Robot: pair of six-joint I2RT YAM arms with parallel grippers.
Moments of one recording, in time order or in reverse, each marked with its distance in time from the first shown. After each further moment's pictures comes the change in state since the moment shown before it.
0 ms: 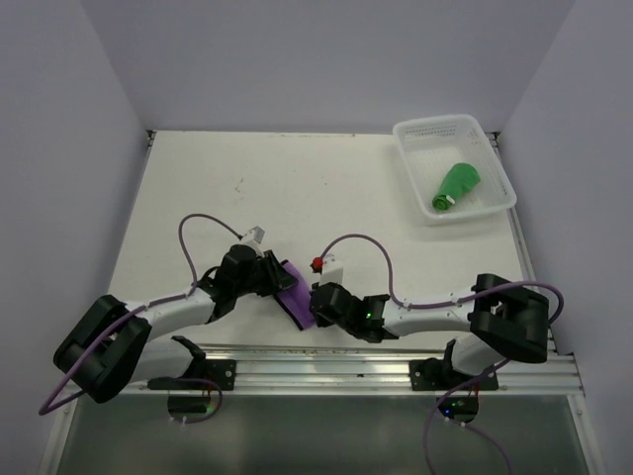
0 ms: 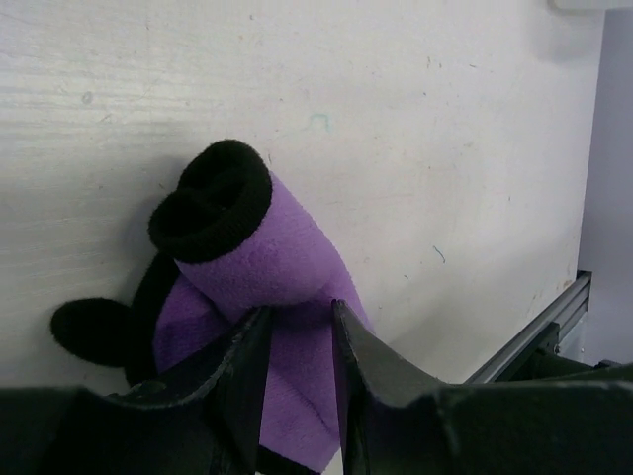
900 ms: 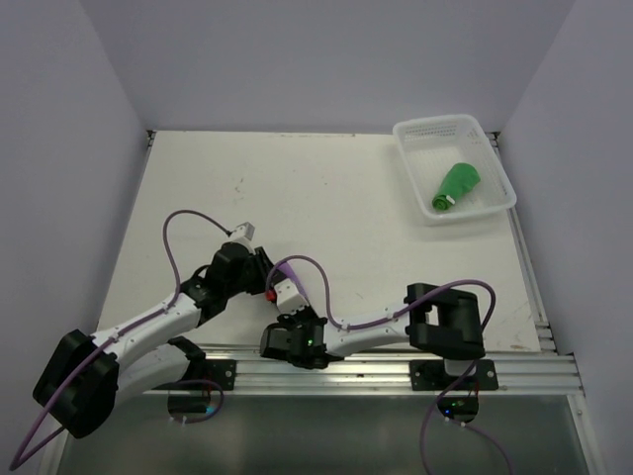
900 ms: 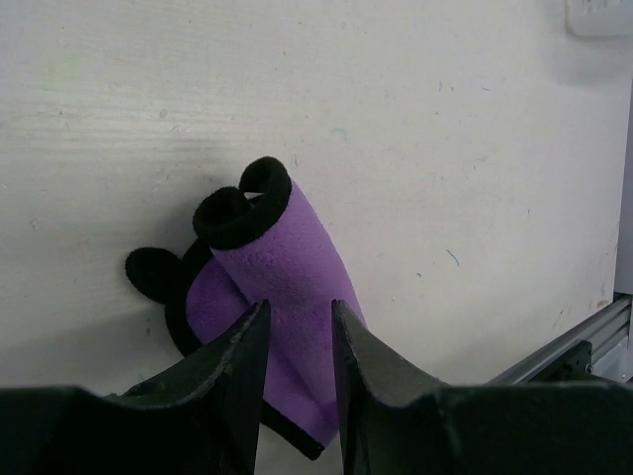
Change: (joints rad) left arm 0.000 -0.222 0.075 -0.327 -0.111 0.065; right arm 0.272 0.362 0.410 -0.466 0.538 -0.007
